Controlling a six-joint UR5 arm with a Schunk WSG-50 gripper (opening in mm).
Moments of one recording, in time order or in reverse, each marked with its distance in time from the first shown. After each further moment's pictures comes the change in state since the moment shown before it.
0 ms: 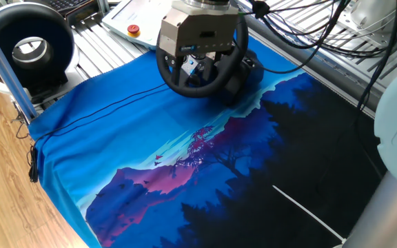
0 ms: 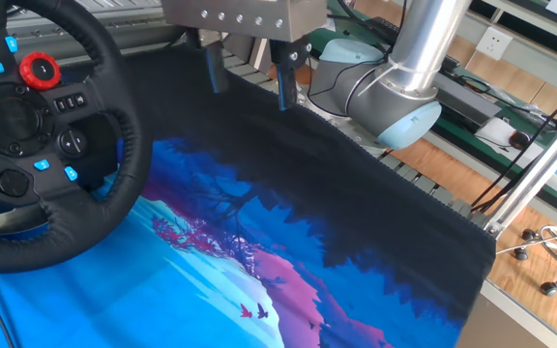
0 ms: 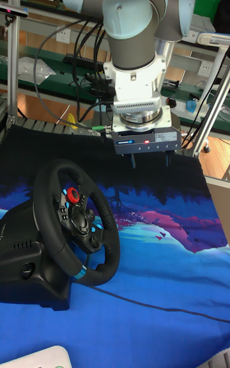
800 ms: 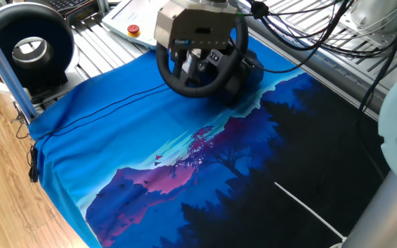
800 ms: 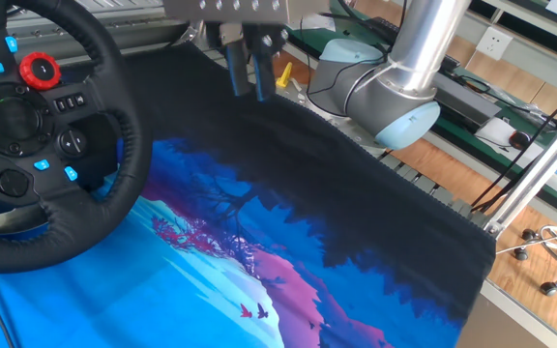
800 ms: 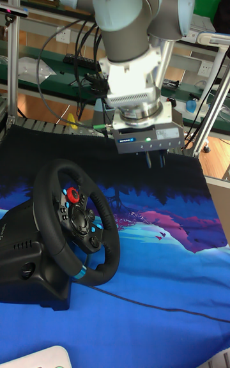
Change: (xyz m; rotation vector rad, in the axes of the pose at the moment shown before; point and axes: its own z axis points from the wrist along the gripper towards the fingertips) arm -0.014 0.011 -0.021 -0.094 -0.093 0.048
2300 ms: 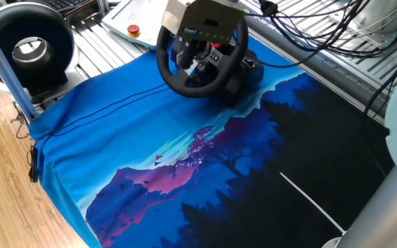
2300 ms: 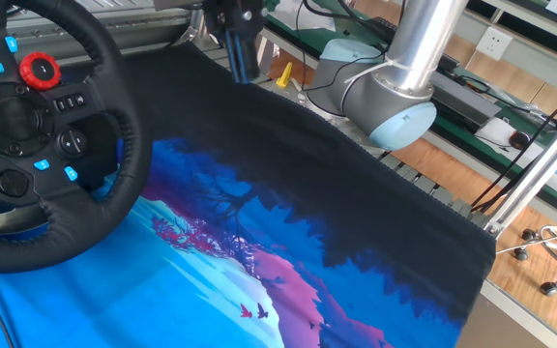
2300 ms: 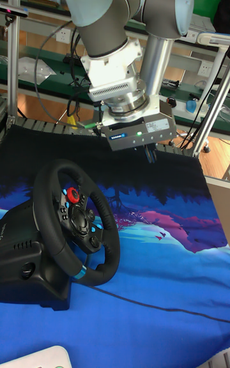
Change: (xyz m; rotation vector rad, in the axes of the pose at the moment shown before) arm 0.015 -0.014 -0.007 -0.061 0.034 -0.021
